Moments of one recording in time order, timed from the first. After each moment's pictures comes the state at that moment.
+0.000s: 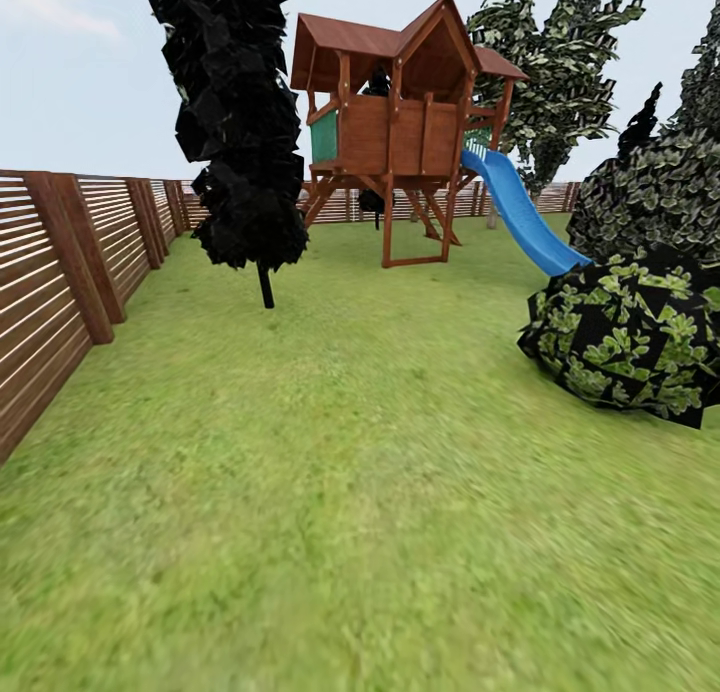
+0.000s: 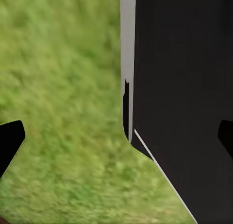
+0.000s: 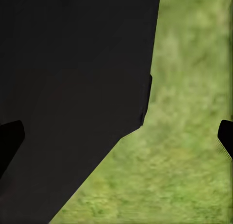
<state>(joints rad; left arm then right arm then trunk) 0.09 0.09 0.00 -0.10 -0.01 0.00 -0.01 0.01 -0.03 0.00 0.08 0.04 -0.02 0.01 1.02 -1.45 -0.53</state>
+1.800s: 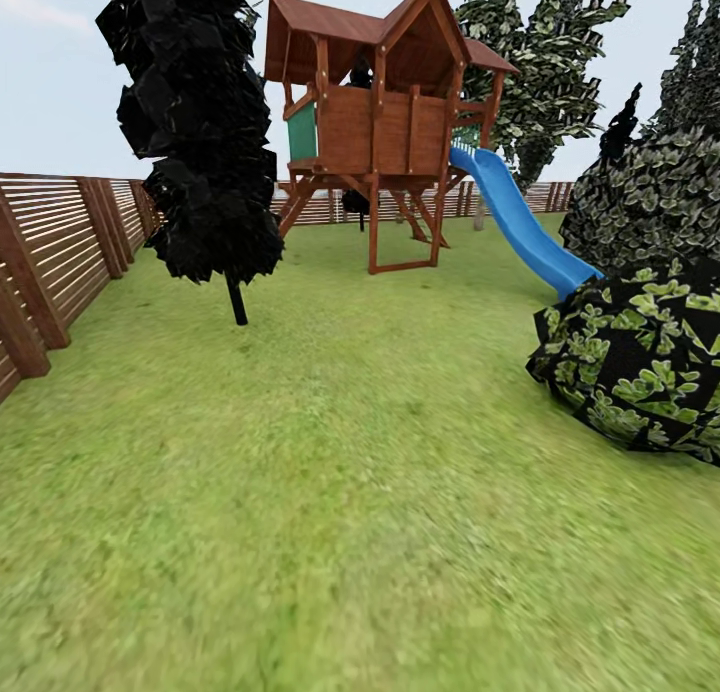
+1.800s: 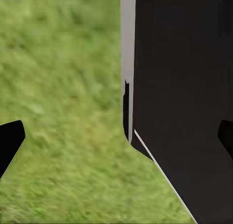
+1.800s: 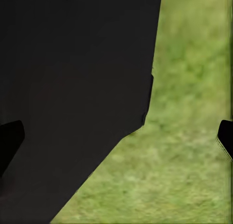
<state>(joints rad) 0.09 0.09 0.00 -0.10 0.00 0.00 -0.01 0.01 -0.03 0.00 0.08 0.04 -0.02 0.01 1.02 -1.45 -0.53</state>
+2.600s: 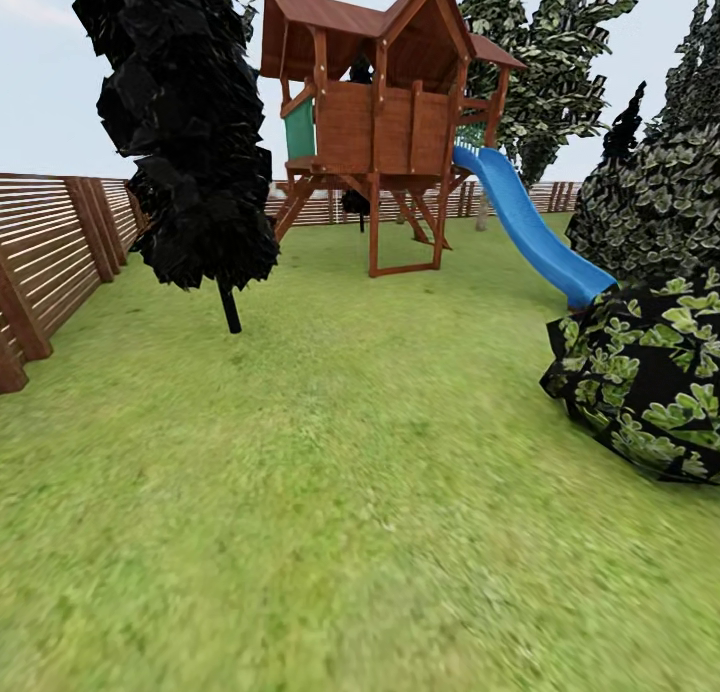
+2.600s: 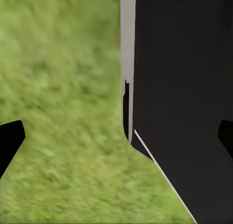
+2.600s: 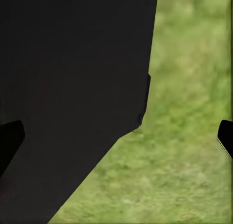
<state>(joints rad) 0.09 0.09 0.00 -0.10 0.00 0.00 -0.01 0.01 -0.03 0.00 0.08 0.04 -0.02 0.01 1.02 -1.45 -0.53</state>
